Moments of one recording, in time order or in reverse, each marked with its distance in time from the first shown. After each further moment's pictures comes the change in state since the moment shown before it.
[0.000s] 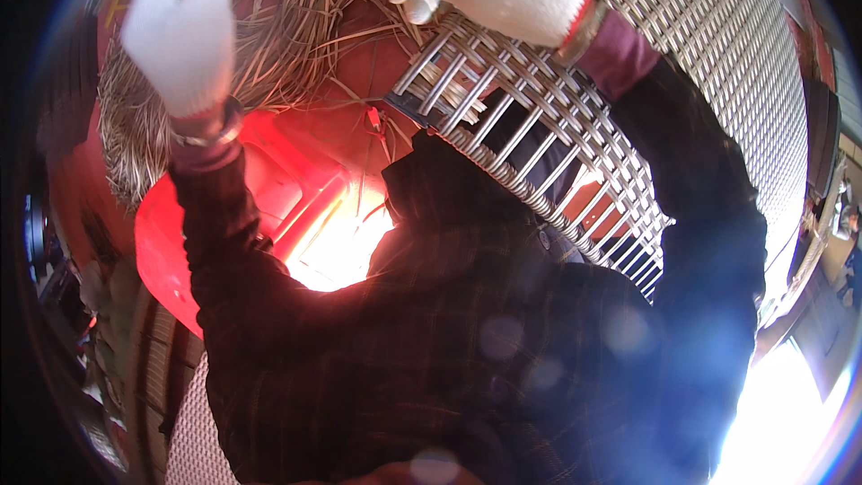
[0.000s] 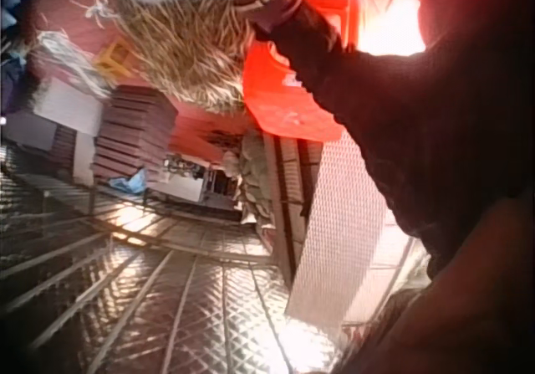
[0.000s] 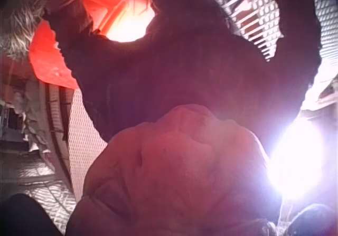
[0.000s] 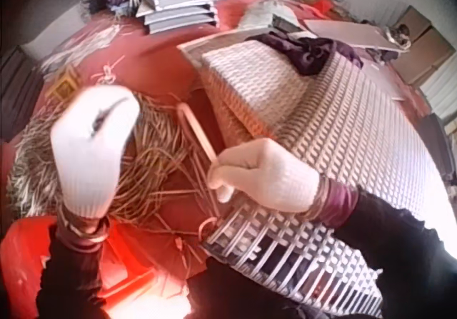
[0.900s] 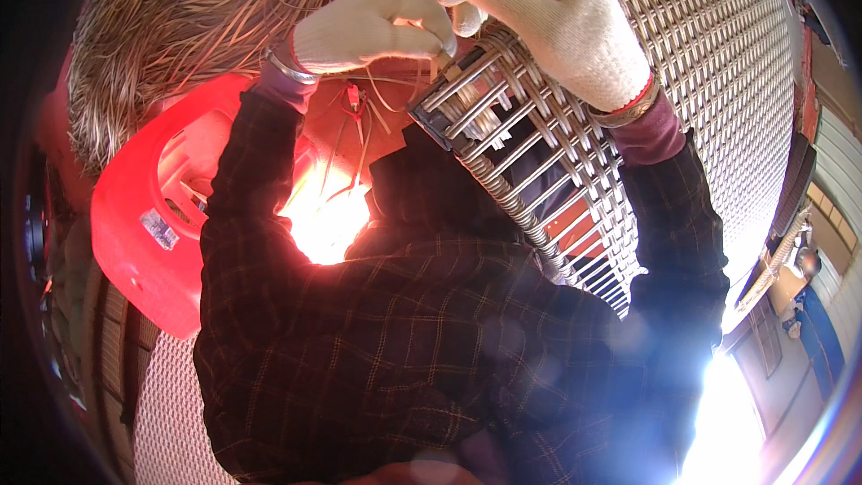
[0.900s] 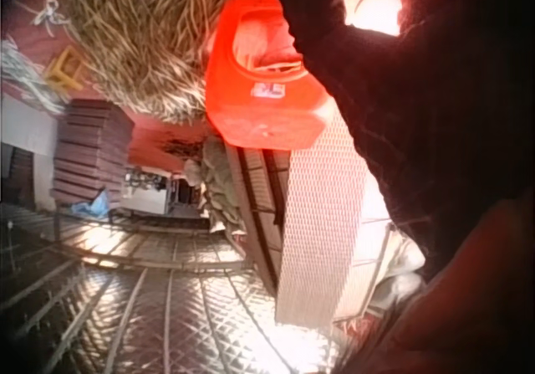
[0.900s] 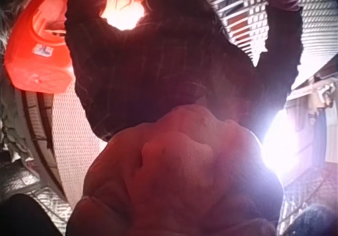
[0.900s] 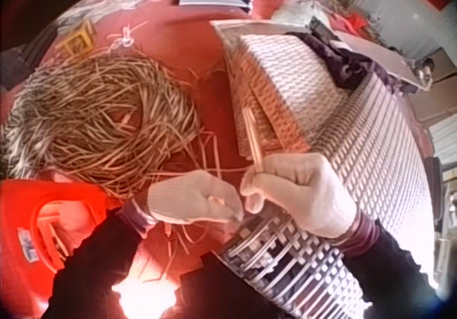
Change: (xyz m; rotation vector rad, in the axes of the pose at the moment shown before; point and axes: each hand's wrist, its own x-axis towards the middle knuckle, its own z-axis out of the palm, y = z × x) left_hand -0.086 -0.072 0.055 -0.804 -1.242 -0.510; right_hand 0.006 0.025 0.006 -0.118 0.009 0.002
